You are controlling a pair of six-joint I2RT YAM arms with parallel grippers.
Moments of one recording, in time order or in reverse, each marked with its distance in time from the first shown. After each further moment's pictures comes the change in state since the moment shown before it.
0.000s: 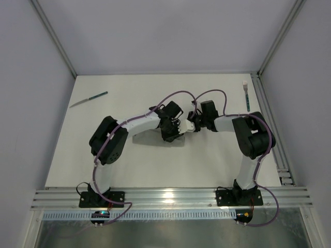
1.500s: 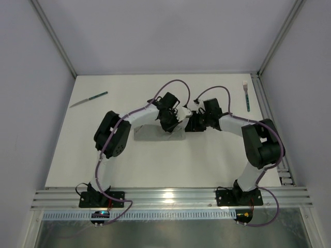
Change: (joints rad) left arm 0.094 0.123 0.145 0.033 -0.002 -0.131; right arm -0.004 -0.144 0.007 -0.231 0.092 -0.146
